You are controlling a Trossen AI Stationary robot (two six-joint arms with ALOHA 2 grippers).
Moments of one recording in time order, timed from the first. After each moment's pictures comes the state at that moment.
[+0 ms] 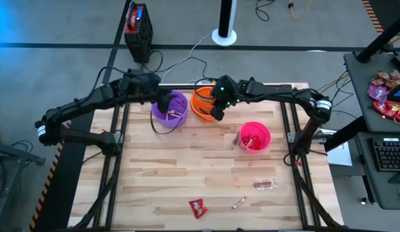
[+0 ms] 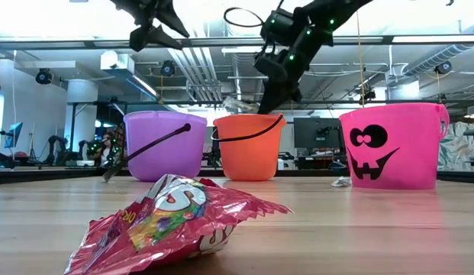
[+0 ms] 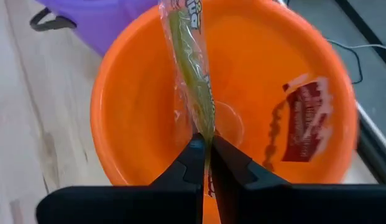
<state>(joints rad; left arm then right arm) 0.42 1.11 1.16 -0.56 -0.02 -0.36 -0.42 1.72 1.37 -0.53 -0.03 0.03</state>
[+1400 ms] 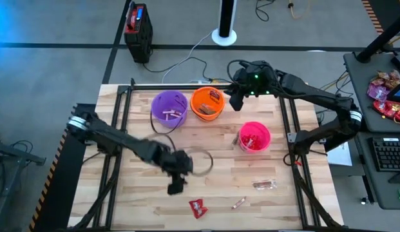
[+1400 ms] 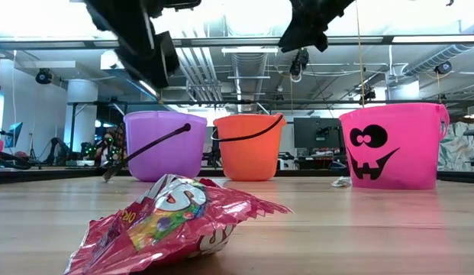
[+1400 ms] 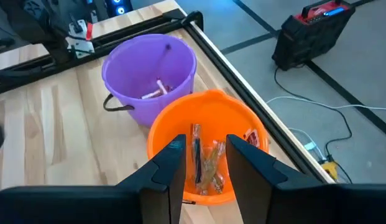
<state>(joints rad) -0.36 1.62 1.16 -0.52 0.10 -0.46 -0.44 1.35 1.37 -0.60 -0.06 0.06</state>
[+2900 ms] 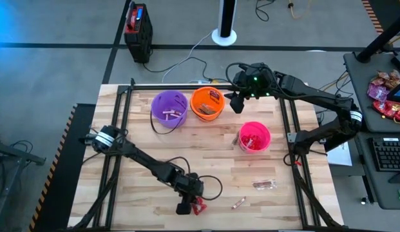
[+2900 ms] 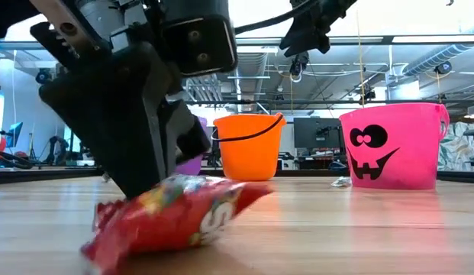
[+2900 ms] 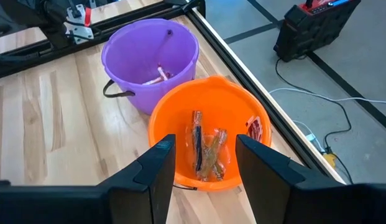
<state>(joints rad) -0.45 1.99 1.16 -0.09 0.21 -0.45 -0.43 1.35 1.35 -0.63 -0.05 0.05</state>
